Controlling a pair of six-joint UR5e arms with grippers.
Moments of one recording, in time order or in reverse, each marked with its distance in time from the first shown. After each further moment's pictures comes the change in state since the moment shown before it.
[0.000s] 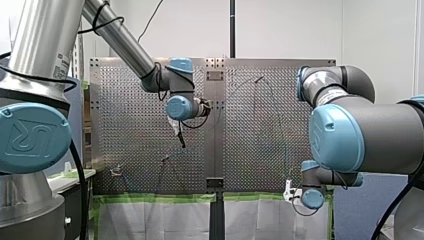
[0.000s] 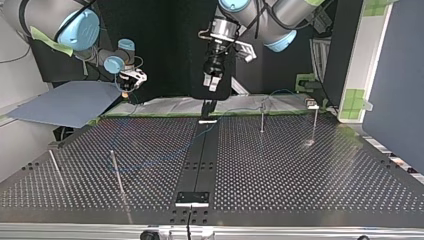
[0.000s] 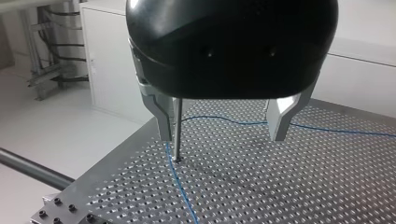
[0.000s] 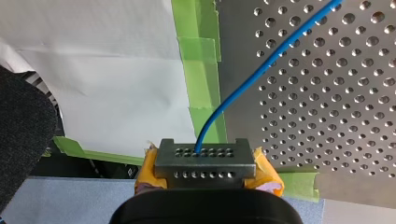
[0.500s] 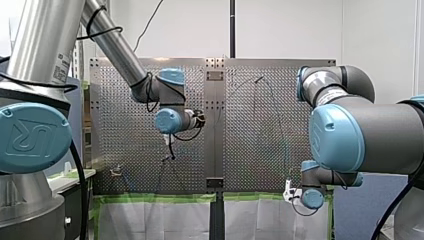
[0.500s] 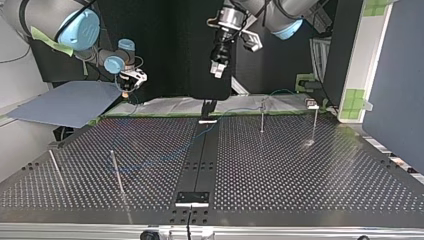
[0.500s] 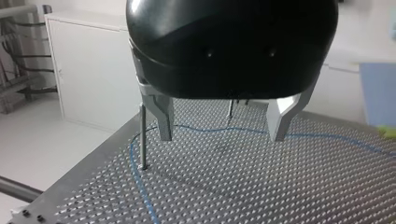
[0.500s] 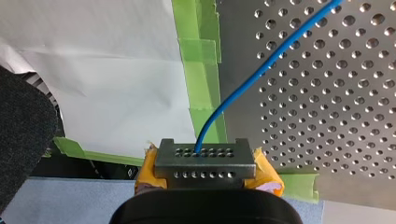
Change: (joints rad) left arm 0.005 -0.001 -0.145 0.112 0.046 0.059; right arm 0.002 0.000 0.000 0.000 0.000 -0.001
